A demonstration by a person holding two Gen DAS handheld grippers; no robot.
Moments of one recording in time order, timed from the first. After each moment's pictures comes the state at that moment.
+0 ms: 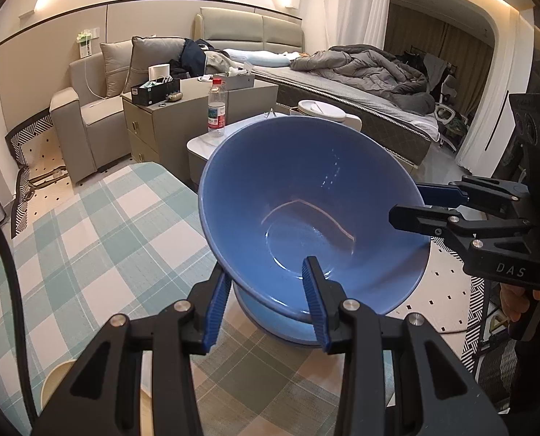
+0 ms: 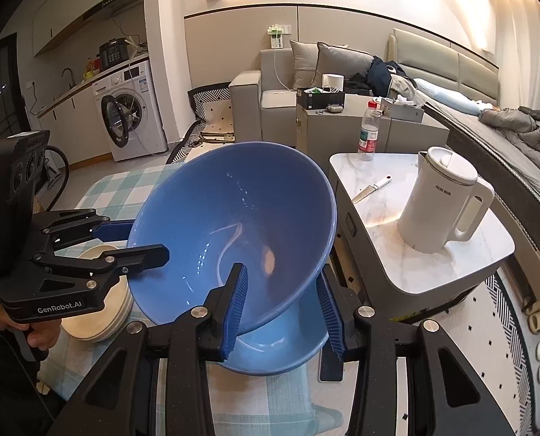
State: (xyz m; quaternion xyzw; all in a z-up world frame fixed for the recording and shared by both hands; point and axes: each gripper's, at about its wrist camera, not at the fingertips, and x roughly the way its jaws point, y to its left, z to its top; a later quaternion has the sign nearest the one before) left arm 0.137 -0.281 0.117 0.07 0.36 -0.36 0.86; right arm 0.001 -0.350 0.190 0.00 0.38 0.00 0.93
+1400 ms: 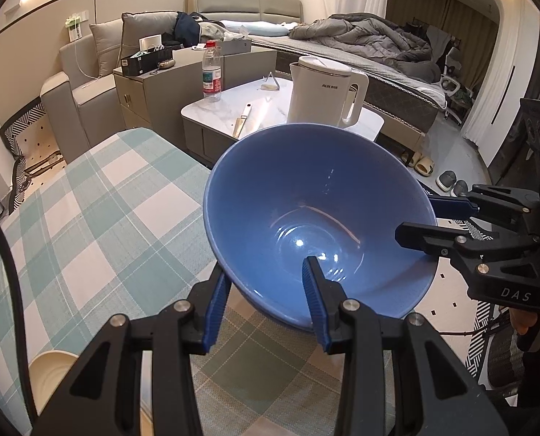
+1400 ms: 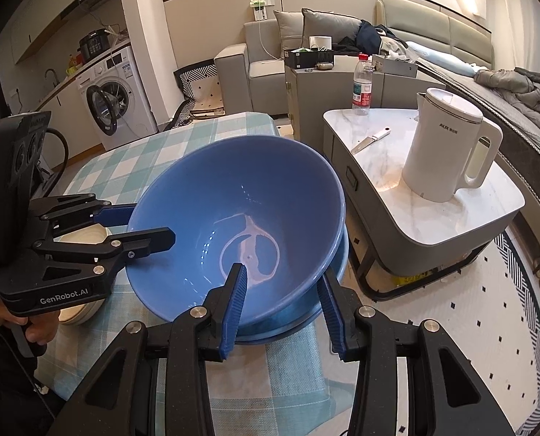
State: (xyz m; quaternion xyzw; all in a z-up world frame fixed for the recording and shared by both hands) left arm 0.141 -0.304 0.066 0.11 0.40 -0.36 0.84; right arm 0.004 -0.362 0.122 0.03 0.43 -0.02 0.90
